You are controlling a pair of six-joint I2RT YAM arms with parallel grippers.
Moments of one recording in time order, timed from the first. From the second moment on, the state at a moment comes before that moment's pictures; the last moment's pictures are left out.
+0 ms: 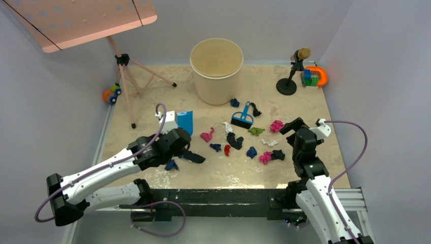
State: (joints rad) left arm -1.06 0.98 0.90 -0.92 -0.60 -1.04; right arm 0.16 0.56 0.36 -0.24 0.49 0.75
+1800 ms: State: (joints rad) left arm -0.48 1.07 0.66 -0.32 -0.25 -0.53; right arm 0.47 1.84 1.28 -0.29 0.38 0.71
